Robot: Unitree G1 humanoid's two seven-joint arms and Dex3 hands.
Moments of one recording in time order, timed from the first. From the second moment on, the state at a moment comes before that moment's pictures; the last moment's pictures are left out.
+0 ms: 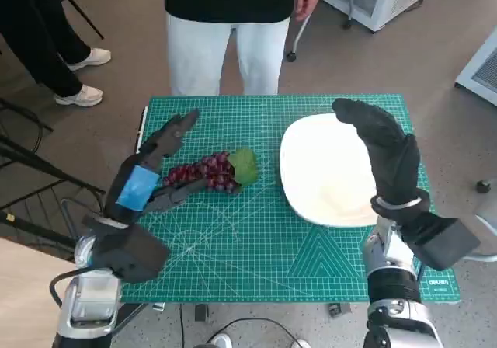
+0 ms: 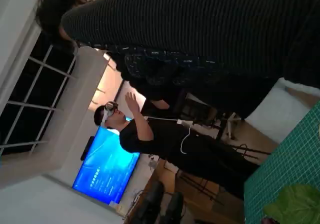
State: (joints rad) left arm -0.22 0.31 0.02 -0.24 0.41 0.07 -0.17; right arm -0.76 -0.12 -0.25 0.99 0.35 -1.01 0.71
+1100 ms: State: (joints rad) left arm -0.56 0.33 -0.26 0.11 0.66 0.51 -0.28; right arm -0.76 -0.12 -0.24 0.98 0.35 -1.00 0.70
